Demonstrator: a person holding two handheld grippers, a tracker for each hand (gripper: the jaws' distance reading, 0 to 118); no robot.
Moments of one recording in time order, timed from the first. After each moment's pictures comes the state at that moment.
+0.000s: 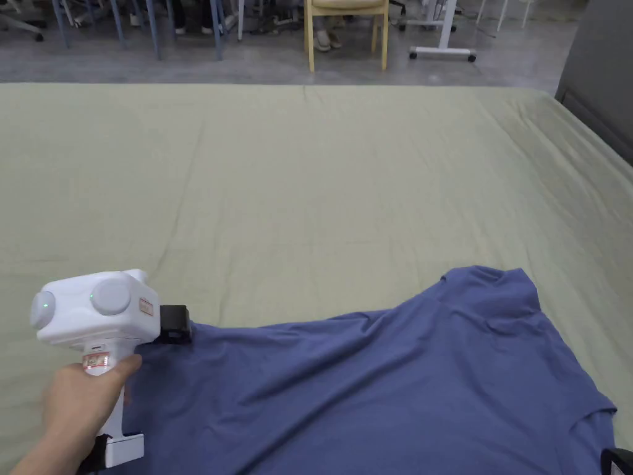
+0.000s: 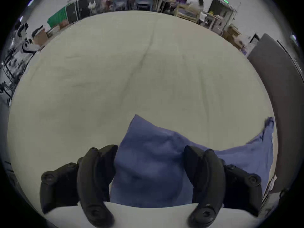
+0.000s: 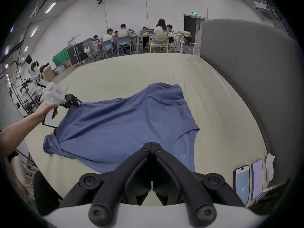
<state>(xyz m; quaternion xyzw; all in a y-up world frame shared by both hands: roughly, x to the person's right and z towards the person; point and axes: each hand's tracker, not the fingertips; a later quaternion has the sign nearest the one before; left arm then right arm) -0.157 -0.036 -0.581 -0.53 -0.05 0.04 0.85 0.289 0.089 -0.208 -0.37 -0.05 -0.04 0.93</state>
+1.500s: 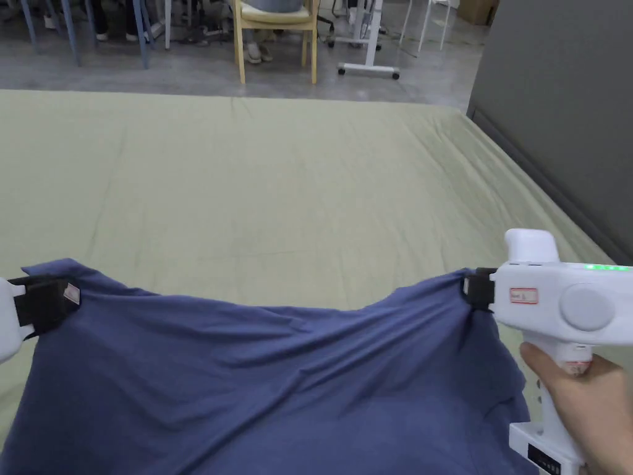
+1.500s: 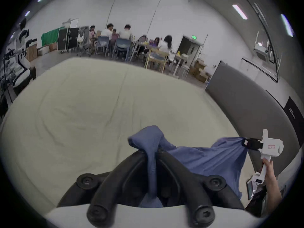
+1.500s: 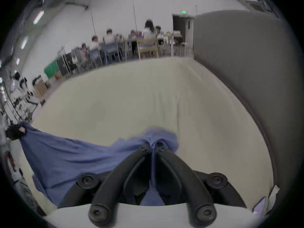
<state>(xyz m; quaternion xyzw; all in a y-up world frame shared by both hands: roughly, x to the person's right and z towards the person) -0.157 0.127 -0.458 -0.30 -0.16 0.09 0.94 0.377 0.102 -0.383 -0.32 -0.08 -0.09 0.94</state>
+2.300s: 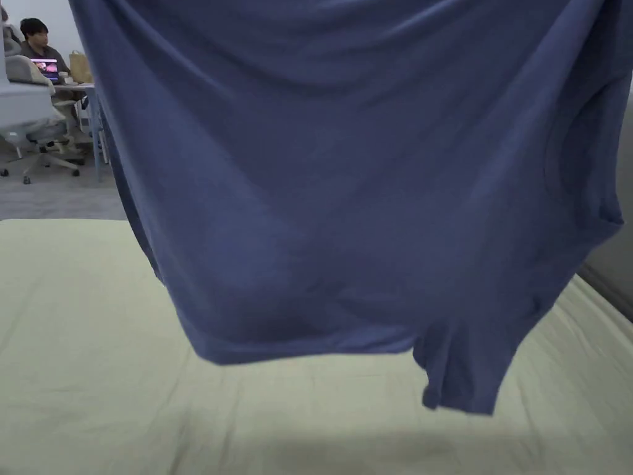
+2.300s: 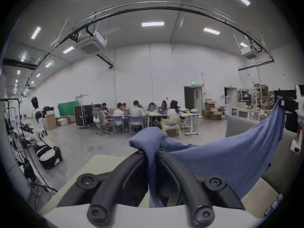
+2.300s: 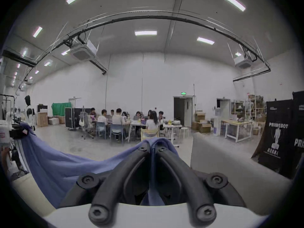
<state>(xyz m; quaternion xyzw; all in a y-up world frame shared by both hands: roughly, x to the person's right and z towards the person) -0.161 0.535 -0.552 -0.02 -0.06 -0.05 1.00 0.345 0.564 -0.447 0.03 -0.10 0.01 0.99</state>
